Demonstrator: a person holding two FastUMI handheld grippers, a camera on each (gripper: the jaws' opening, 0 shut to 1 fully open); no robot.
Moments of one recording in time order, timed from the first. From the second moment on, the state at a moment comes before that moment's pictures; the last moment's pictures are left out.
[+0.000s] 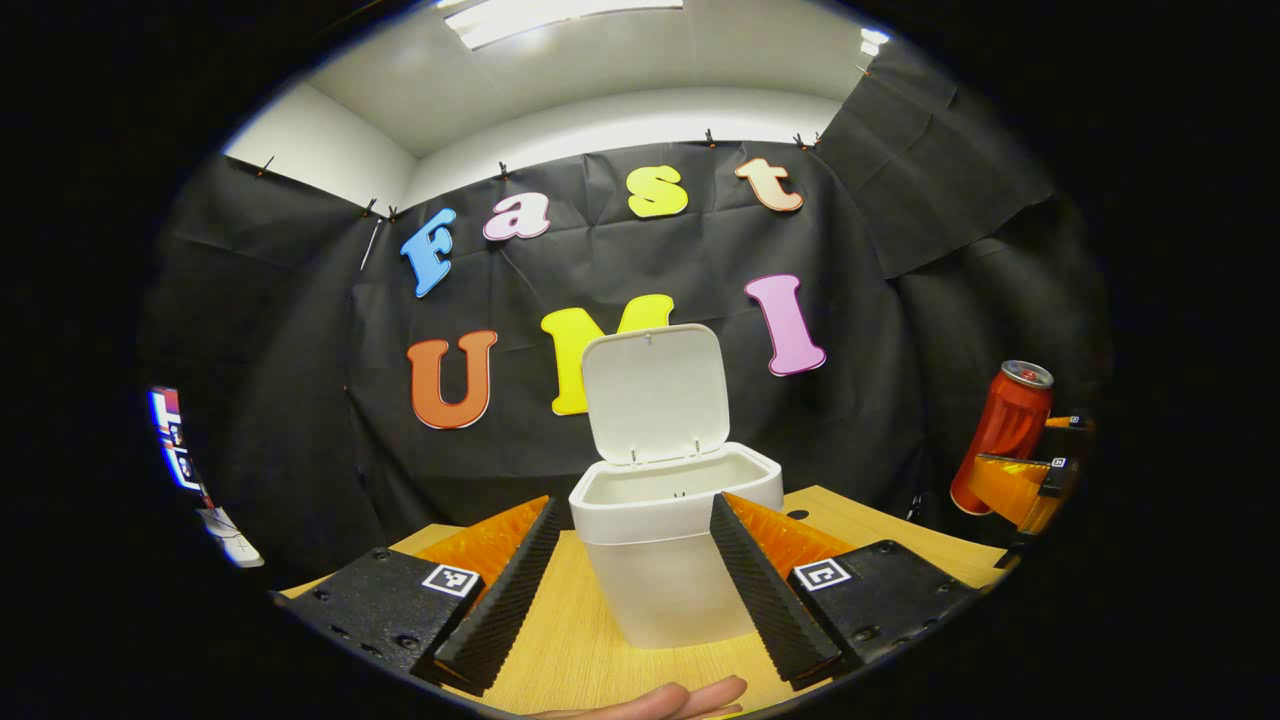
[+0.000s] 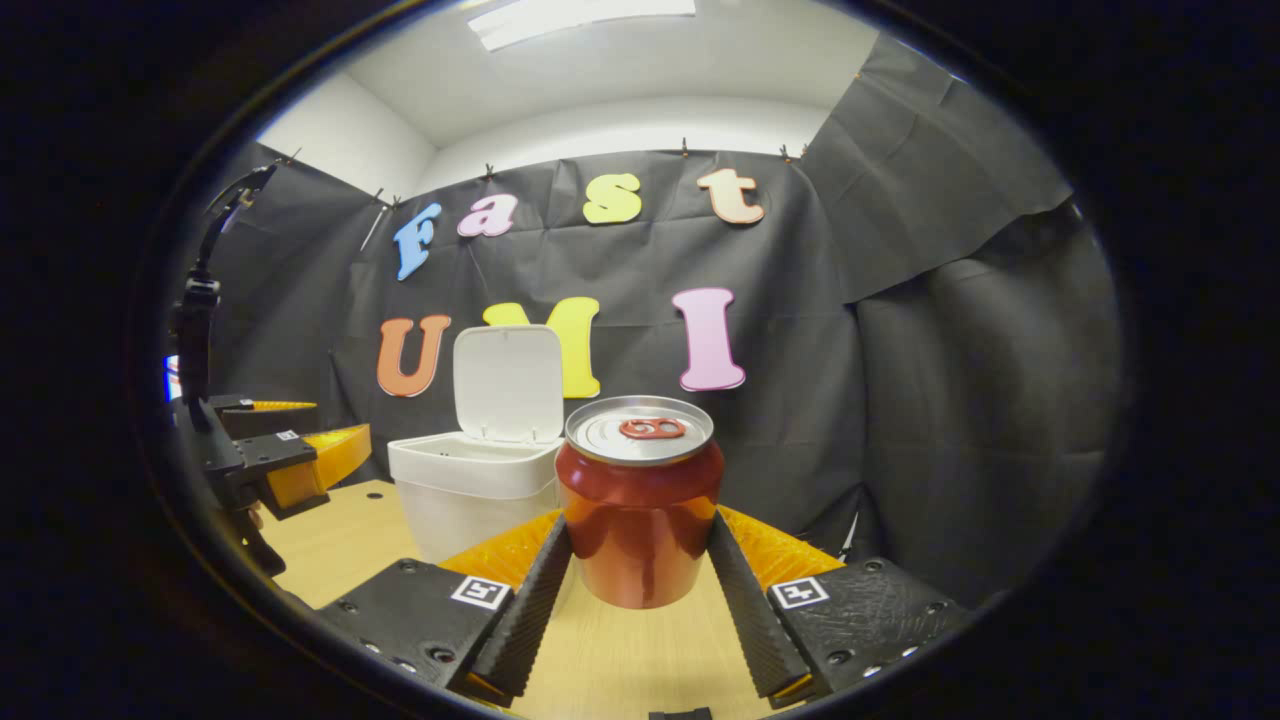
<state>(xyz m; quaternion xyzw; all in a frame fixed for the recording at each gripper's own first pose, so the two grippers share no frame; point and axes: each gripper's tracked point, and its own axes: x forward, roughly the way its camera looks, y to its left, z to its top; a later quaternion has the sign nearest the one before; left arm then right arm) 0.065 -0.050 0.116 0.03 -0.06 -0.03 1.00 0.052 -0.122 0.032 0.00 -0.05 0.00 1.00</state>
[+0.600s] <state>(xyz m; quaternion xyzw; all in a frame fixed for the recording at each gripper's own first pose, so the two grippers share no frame) 0.044 0.009 0.055 0.00 -0.02 -0.01 1.00 0.061 -0.093 0.015 -0.04 -0.02 -0.01 1.00</state>
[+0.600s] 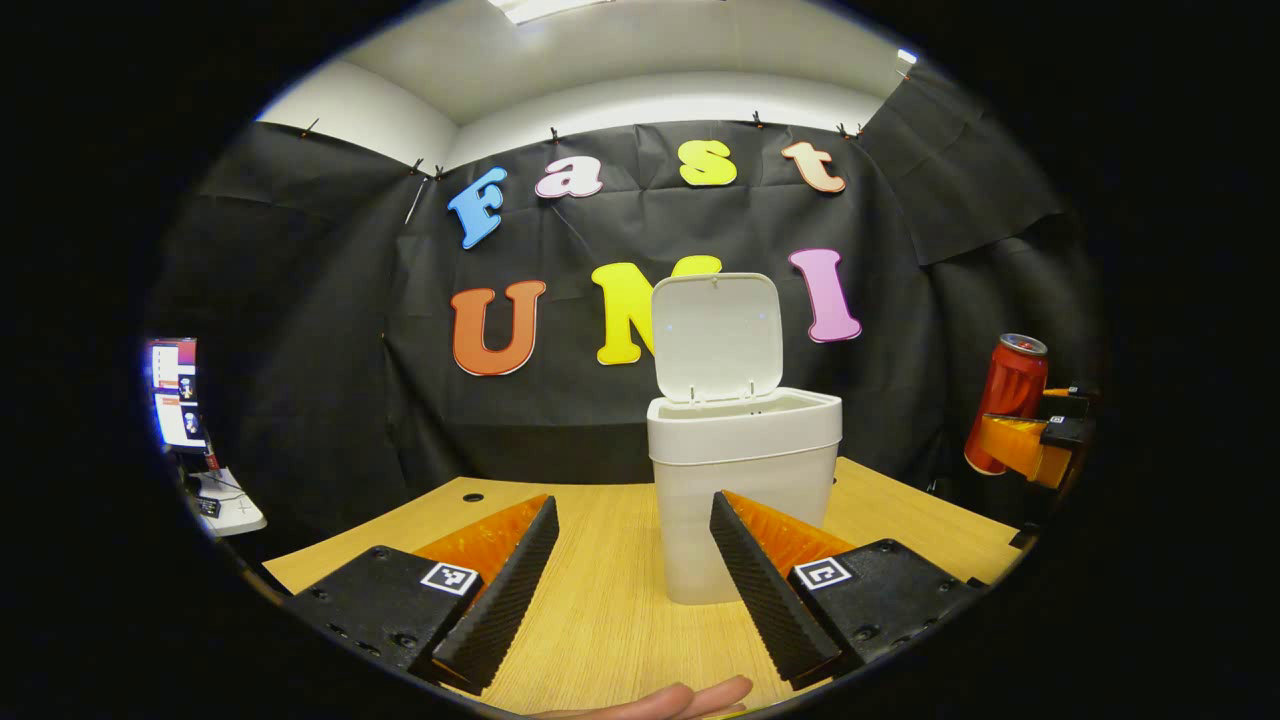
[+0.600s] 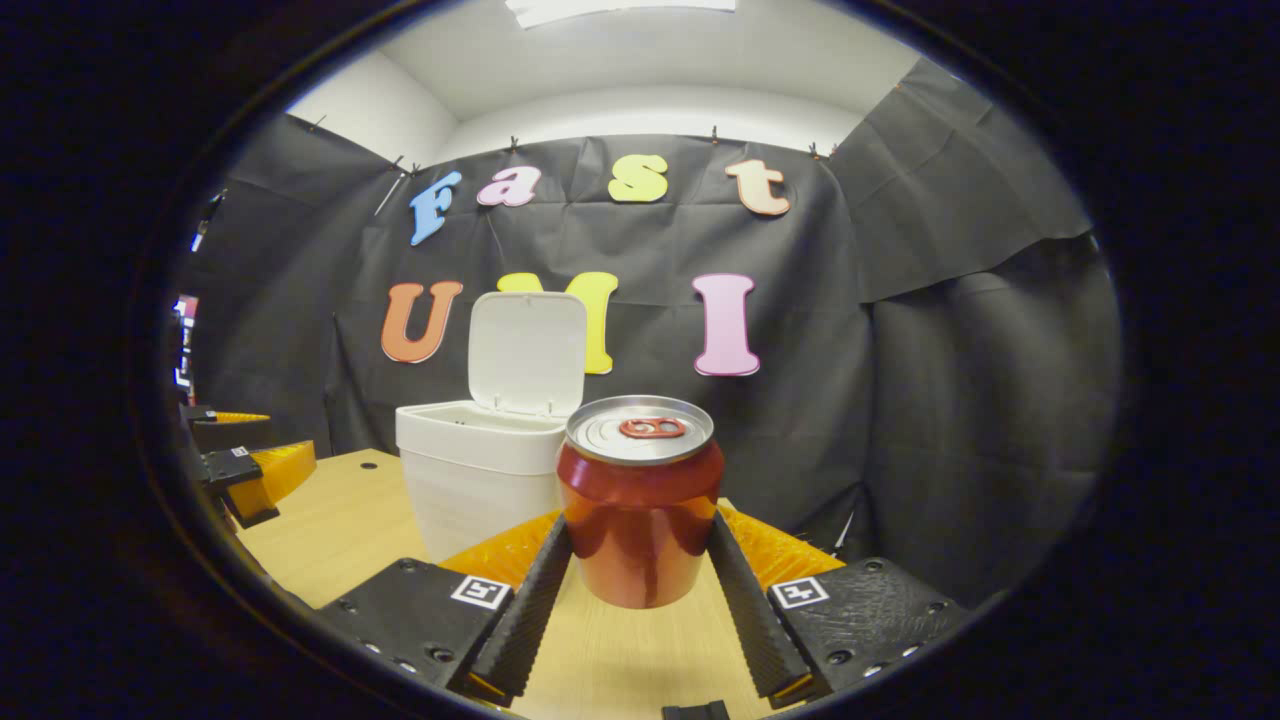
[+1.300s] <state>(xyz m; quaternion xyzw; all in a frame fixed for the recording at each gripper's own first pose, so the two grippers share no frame) 0.028 0.021 0.034 -0.01 -0.01 -0.02 1.00 0.050 -0.041 0.005 -0.07 0.02 0.02 1.00</state>
